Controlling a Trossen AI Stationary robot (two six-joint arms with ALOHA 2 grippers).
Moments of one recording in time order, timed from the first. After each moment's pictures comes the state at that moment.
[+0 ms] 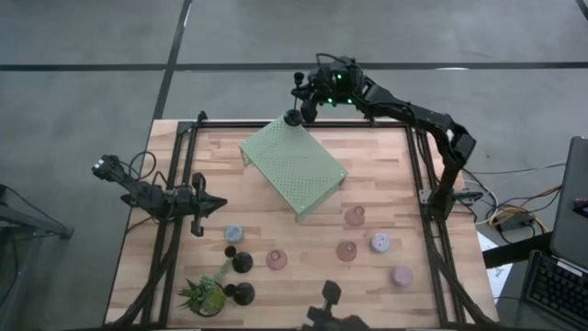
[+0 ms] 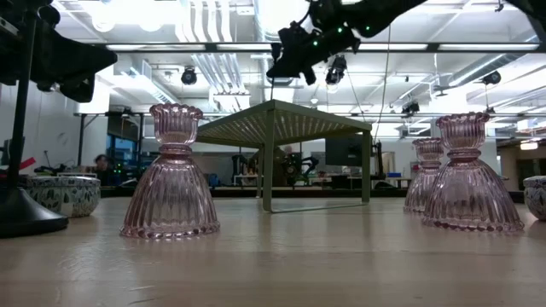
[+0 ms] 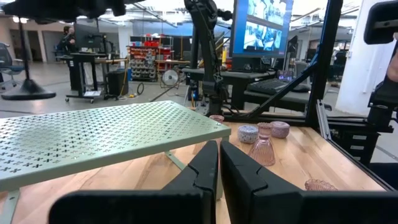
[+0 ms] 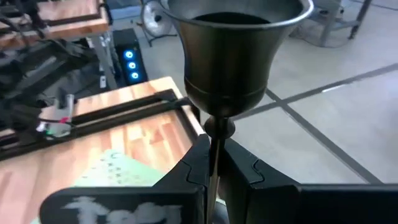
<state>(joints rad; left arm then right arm) -0.57 0.04 0.01 0.07 -0.67 0.00 -0.61 1.83 1.65 -0.13 -0.27 0.00</state>
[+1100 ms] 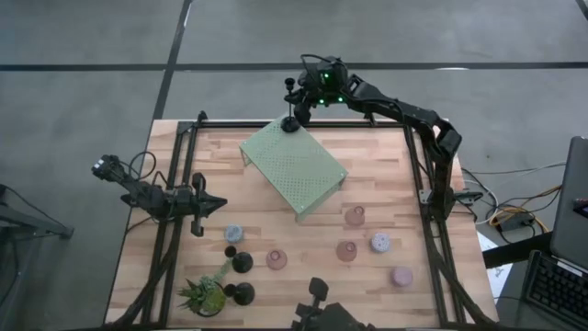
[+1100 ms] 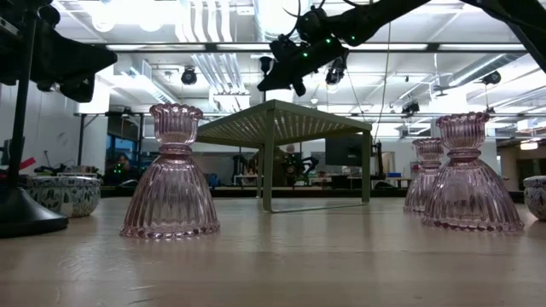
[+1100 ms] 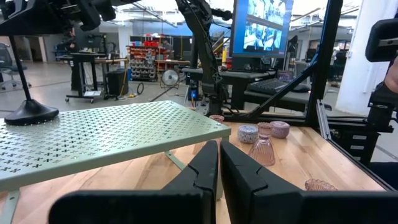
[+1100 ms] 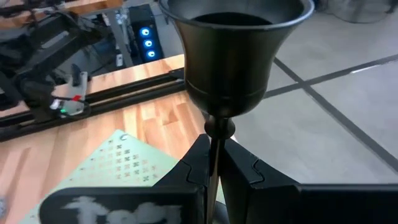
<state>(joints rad) -0.57 0.04 0.01 0.07 -0.67 0.00 -0.61 1.94 1.76 -0.24 -0.35 -0.02</state>
